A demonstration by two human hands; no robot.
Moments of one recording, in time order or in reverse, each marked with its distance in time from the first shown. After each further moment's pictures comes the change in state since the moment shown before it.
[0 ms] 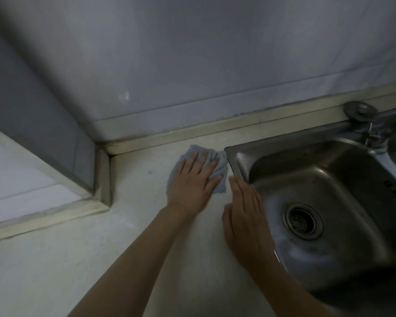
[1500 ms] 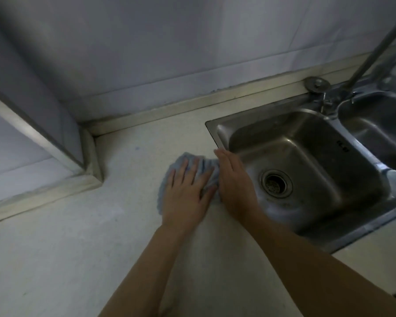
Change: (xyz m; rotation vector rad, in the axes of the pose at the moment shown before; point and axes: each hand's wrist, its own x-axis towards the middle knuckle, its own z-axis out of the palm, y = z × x) left_hand -0.098 0.036 0.014 -0.064 0.044 0.026; right_hand -0.012 0.002 -0.015 0.032 -0.024 0.008
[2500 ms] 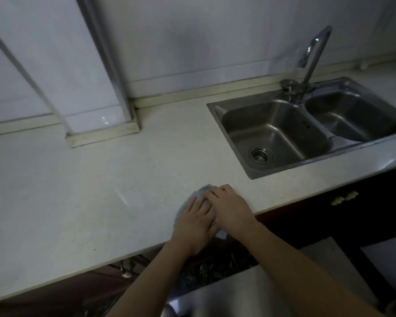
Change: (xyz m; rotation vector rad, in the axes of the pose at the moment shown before) left_hand -0.268 0.089 -0.005 -0.021 0.015 0.315; right_hand -0.246 -0.085 -0.106 -0.231 -0.399 -0.334
